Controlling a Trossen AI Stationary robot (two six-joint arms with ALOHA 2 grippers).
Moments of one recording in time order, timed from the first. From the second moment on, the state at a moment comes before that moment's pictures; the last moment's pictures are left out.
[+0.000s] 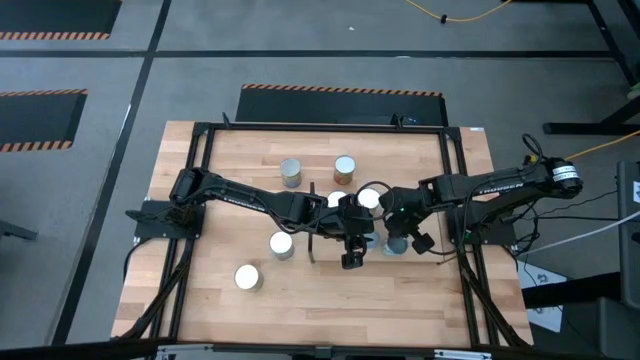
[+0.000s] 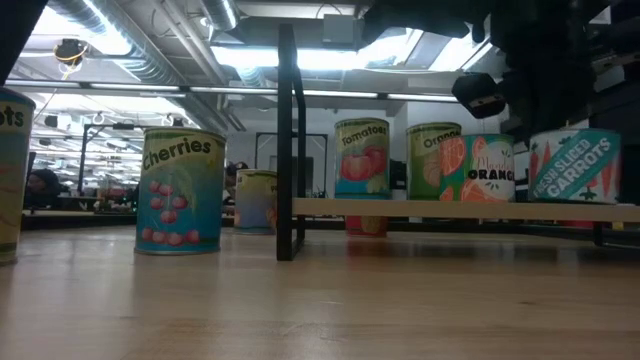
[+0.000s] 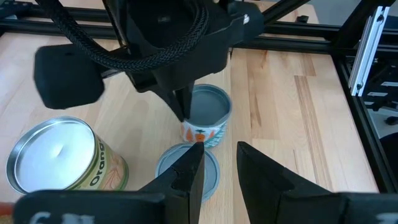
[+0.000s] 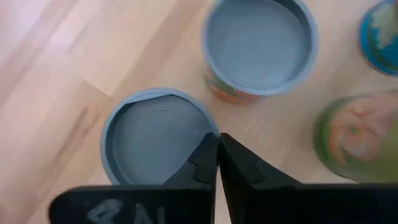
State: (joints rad) left arm -0.18 2.01 1.83 -0.46 -0.17 -0.20; right arm 0.08 1.22 0.82 -0.76 -0.21 -0.45
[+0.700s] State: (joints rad) left arm -0.18 2.01 1.83 -0.46 -0.17 -0.20; right arm 0.08 1.22 0.82 -0.76 -0.20 -0.45
